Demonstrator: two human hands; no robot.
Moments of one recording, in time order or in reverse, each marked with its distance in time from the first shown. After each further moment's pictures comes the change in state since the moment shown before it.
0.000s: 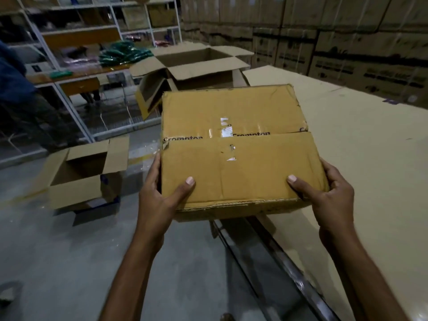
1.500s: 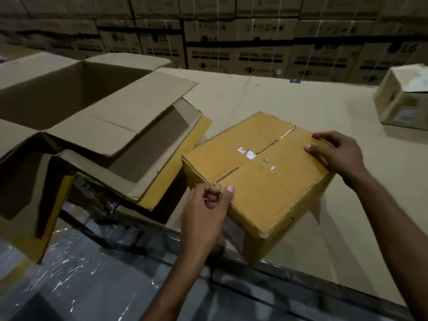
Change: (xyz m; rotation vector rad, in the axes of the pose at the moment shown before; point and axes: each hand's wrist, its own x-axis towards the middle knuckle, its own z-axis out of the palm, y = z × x) left_hand 0.479 -0.112 0.086 0.130 -0.743 0.065; right_hand 0.313 0.068 0.198 -0.633 0.617 0.224
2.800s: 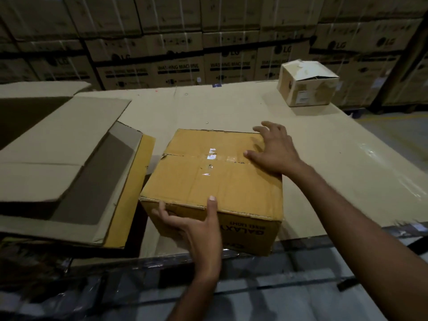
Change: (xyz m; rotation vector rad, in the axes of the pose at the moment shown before) left_hand -0.001 -0.043 0.043 -0.320 -0.017 -0.099; right_hand -0.075 -0.046 0.018 -0.692 0.021 -0.019
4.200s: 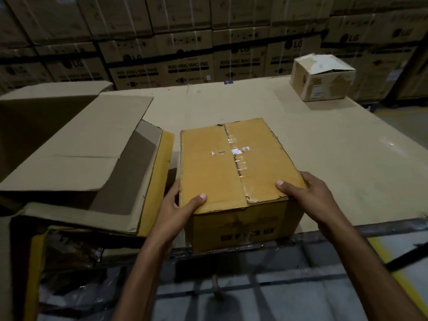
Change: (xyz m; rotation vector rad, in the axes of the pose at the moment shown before) left_hand 0.086 0.041 -0.115 0.144 -0.602 -0.001; right_hand -0.139 -0.022 0.025 0.757 0.021 0.405
